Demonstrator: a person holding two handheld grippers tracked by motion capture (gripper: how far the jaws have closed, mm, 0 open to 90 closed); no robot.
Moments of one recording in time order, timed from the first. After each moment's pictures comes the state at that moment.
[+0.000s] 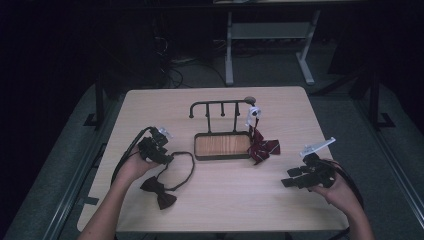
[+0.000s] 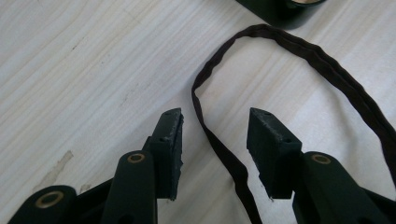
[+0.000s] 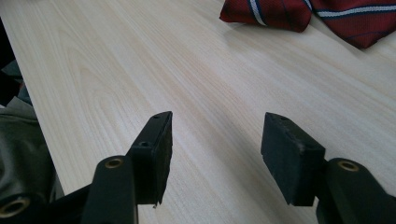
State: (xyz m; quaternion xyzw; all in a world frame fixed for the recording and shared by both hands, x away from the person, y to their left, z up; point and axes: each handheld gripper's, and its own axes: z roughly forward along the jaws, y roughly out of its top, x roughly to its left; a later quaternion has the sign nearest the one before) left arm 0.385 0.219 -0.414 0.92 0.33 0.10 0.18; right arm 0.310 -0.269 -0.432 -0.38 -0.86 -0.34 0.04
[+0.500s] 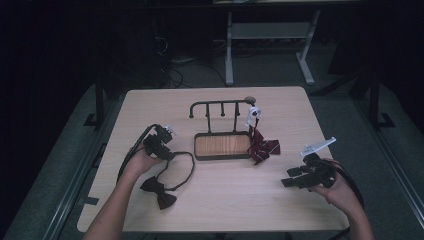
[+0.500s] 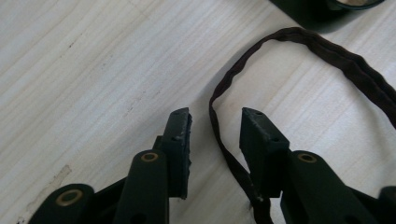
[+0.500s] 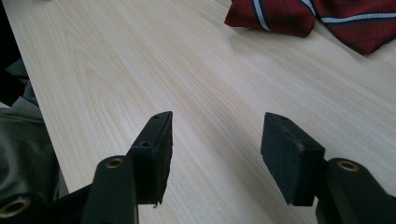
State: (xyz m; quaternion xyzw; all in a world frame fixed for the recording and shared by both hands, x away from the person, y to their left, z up) left arm 0.406 0.211 -0.427 0.92 0.36 0.08 0.16; right arm 0.310 -0.268 -0.430 -0.37 -0.86 -0.35 0.04
